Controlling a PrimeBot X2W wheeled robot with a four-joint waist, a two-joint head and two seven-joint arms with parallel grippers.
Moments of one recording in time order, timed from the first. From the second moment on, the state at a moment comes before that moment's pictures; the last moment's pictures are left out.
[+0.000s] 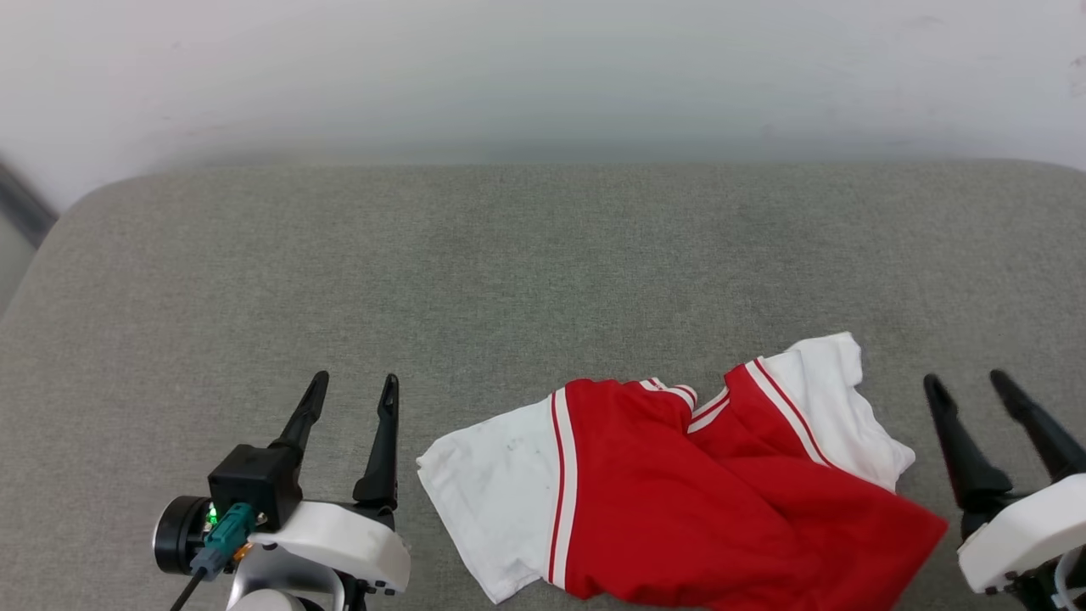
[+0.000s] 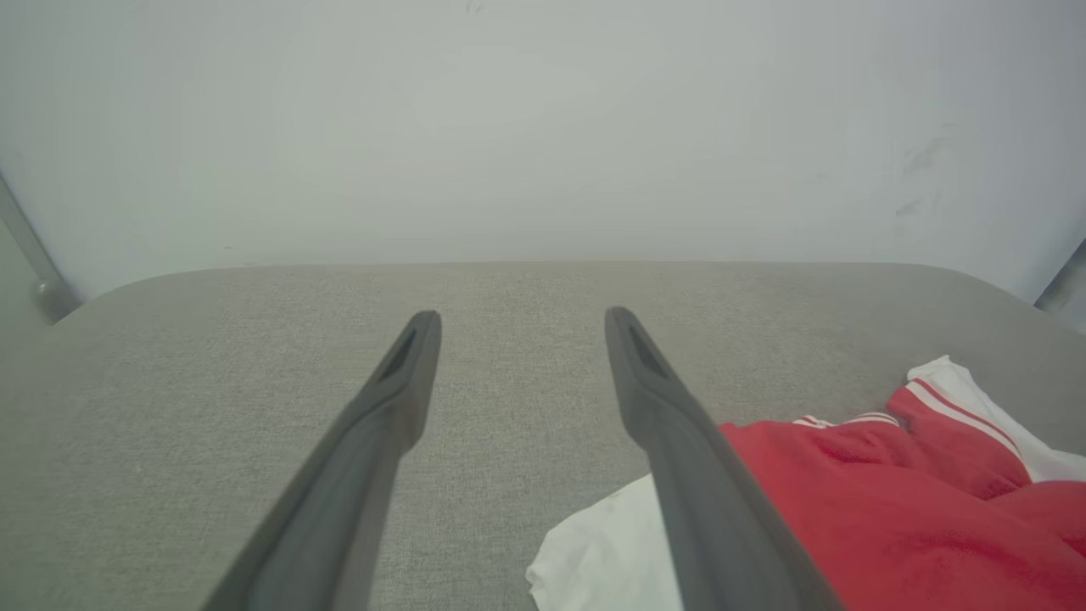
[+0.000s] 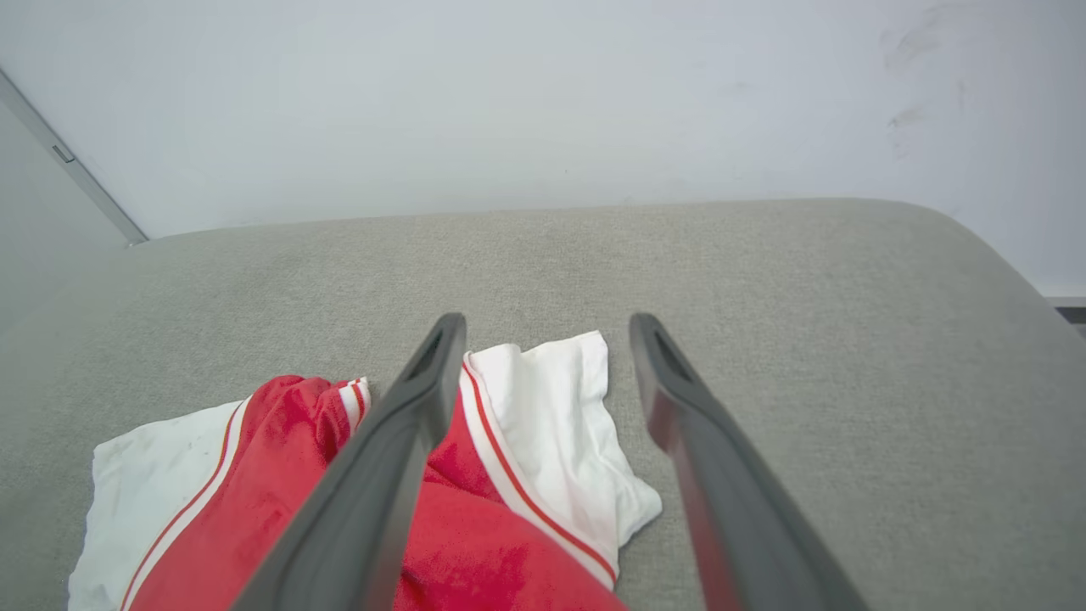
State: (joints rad) left arm -0.13 0.45 -0.51 -0.05 -0.57 0.34 -0.23; right arm 0.06 -0.22 -0.08 -0.22 0.39 0.13 0.27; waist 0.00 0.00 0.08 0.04
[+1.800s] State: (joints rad) left arm -0.37 0.56 -0.70 0.03 -0.63 0.16 0.31; right arm -0.12 -0.29 -0.08 0.02 0.39 0.13 0.18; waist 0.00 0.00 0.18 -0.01
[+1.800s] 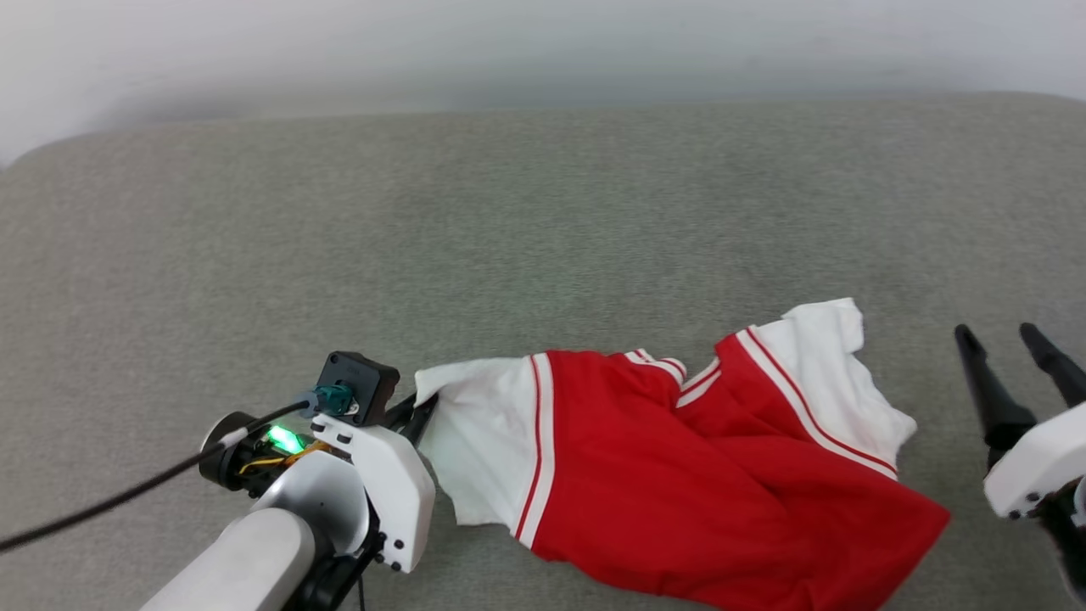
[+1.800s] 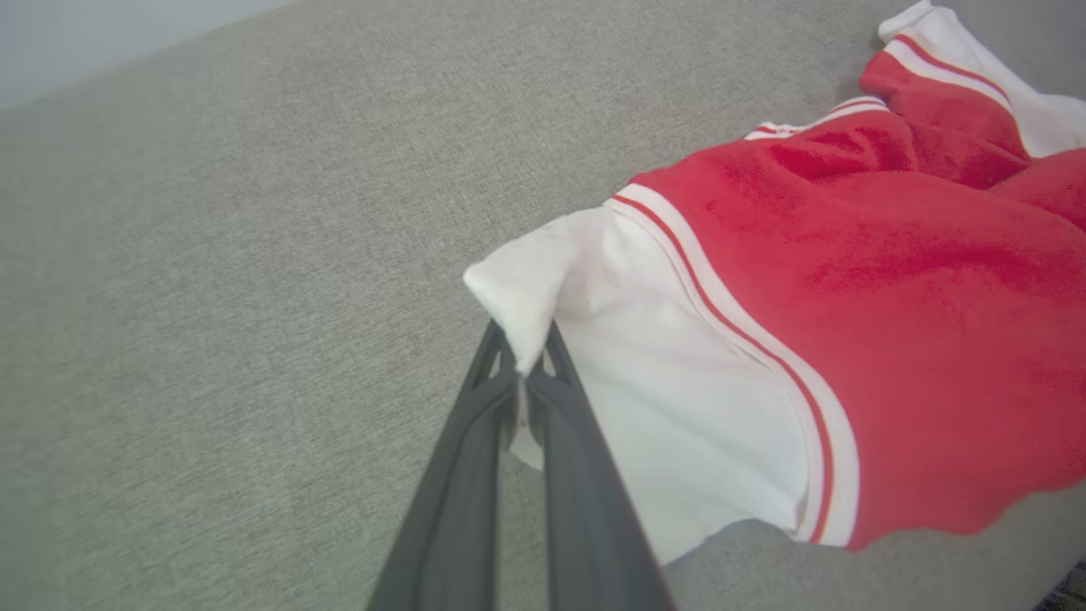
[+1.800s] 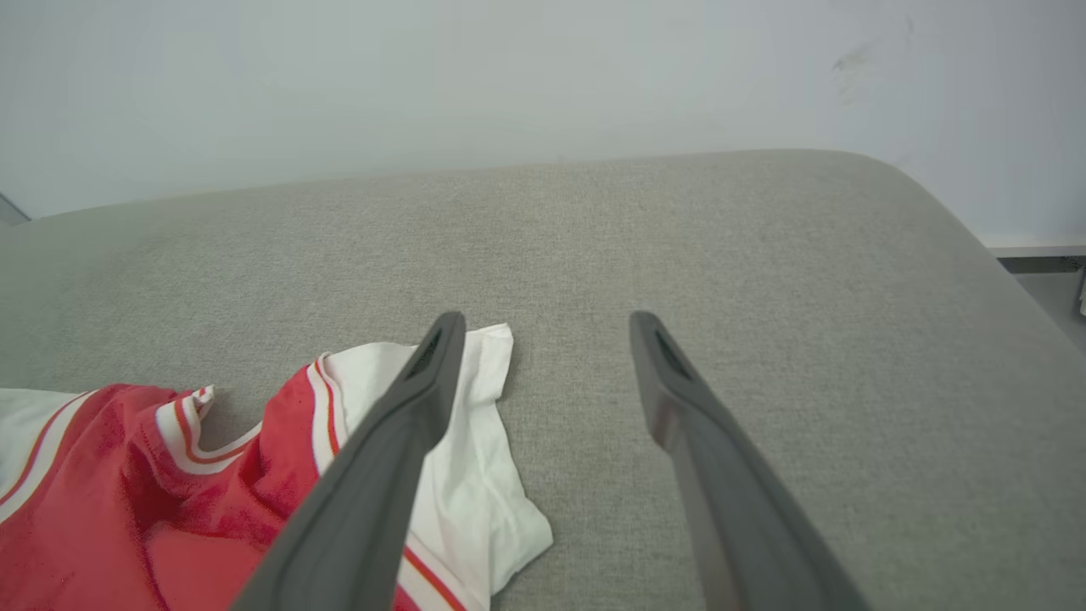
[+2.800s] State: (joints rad) left arm -0.47 0.48 -0.70 -0.06 -0.57 0.17 0.16; right arm -0.53 -0.52 0.30 0.40 0.69 0.13 0.75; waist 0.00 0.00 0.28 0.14
